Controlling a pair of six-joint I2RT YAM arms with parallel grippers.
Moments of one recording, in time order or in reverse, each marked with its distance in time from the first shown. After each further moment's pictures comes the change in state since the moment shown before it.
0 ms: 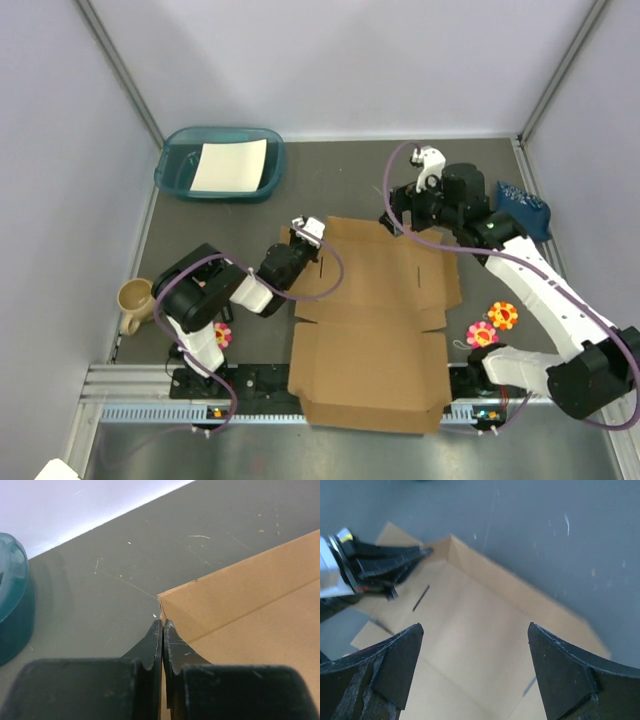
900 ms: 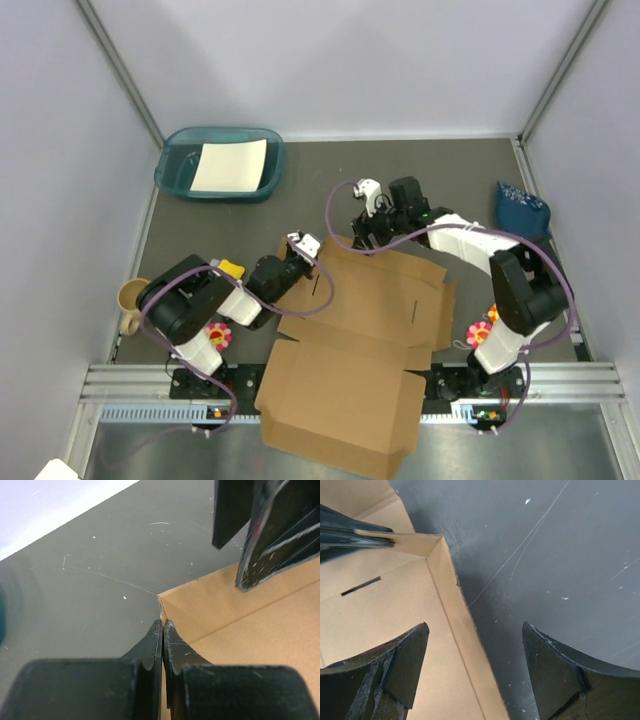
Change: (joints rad) left arm -0.006 -0.096 -0.147 0.003 0.159 0.010; right arm 0.053 0.472 -0.065 0.369 -0.272 -0.359
